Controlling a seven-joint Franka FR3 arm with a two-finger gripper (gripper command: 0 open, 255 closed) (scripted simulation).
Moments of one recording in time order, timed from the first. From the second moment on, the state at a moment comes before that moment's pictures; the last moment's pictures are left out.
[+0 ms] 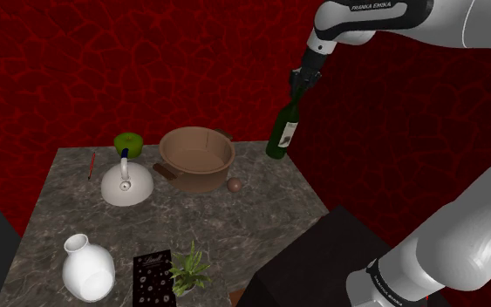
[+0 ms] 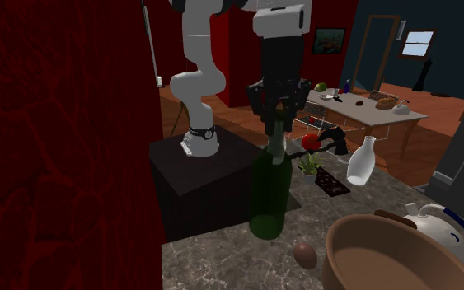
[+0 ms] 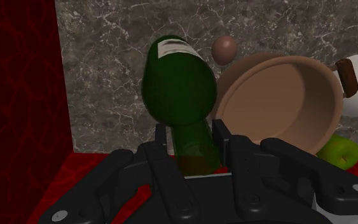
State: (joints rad) arm -0.07 0.05 -0.17 -1.81 0.02 1.95 -0.05
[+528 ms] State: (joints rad) arm -0.07 0.05 -0.17 -1.70 0.02 1.84 -0.05
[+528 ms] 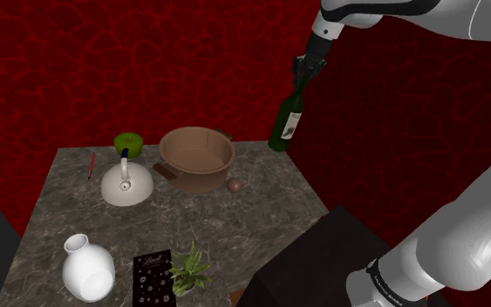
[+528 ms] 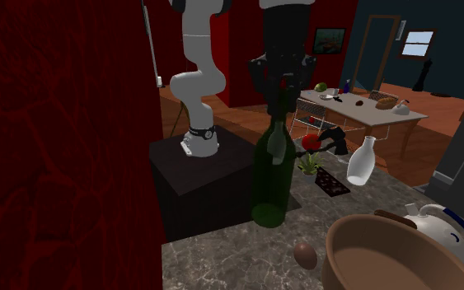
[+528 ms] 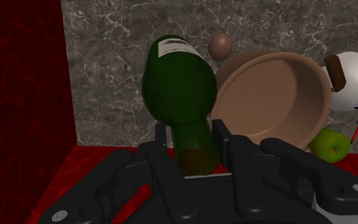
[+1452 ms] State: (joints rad) arm -0.07 0.09 -0.17 -1.46 0.03 1.64 -0.05
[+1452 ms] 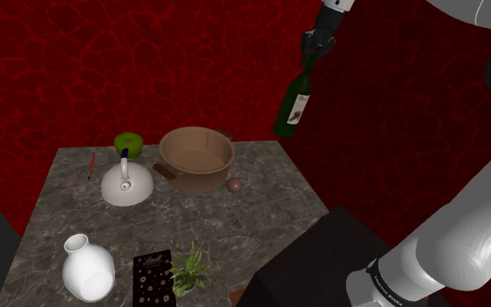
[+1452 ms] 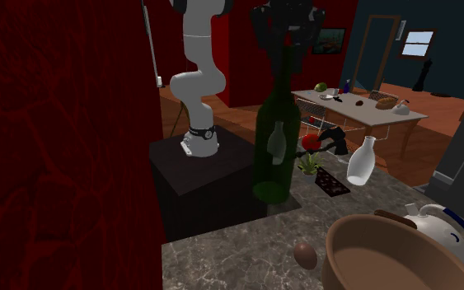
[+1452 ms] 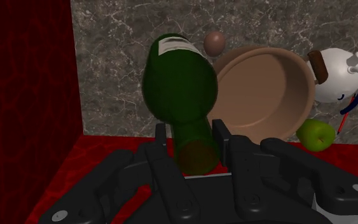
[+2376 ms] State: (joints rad) arm -0.02 0.05 -0.14 -1.42 0.01 1.56 0.04
